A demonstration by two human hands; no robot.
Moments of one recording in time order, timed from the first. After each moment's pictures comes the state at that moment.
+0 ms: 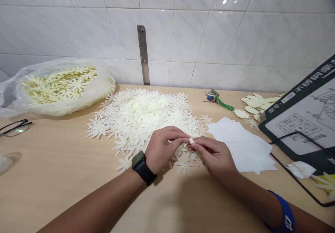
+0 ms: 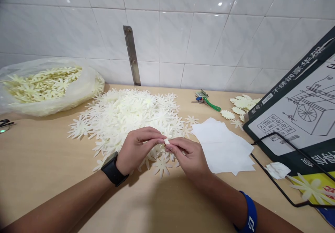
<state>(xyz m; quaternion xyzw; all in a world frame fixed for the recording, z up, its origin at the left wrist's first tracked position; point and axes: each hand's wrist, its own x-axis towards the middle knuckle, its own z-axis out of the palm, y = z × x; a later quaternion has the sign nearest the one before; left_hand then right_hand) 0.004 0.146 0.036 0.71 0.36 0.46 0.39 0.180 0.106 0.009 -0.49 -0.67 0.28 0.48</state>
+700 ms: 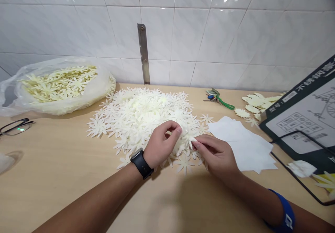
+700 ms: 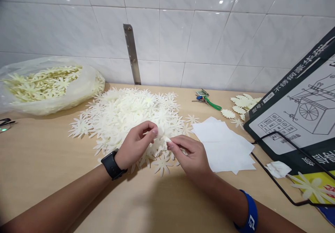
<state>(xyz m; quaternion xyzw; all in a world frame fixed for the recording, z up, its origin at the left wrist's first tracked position) 0.001 0.149 0.043 0.66 0.42 0.43 0.45 0.178 0.103 0.018 -0.49 -0.68 0.25 0.49</state>
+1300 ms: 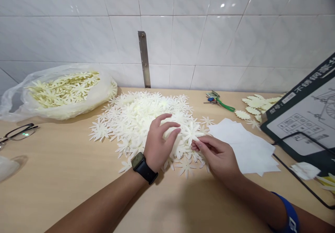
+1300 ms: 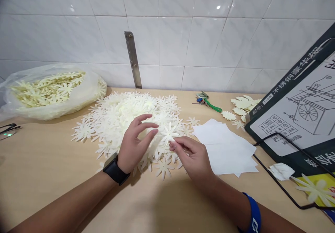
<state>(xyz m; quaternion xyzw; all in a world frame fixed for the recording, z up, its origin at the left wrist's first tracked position) -0.003 0.153 0.036 0.72 0.44 0.49 0.24 0.178 0.106 0.006 -0.51 -0.62 0.28 0.53</state>
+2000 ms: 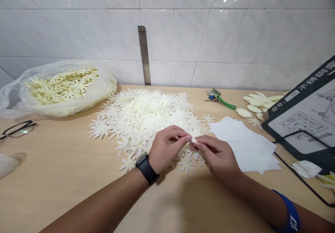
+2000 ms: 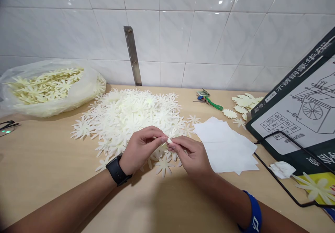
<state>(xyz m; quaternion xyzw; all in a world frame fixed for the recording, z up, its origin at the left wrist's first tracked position) 0.008 0.143 0.039 0.67 0.38 0.45 0.45 0.178 0.105 0.011 -0.49 -0.67 0.27 0.49</state>
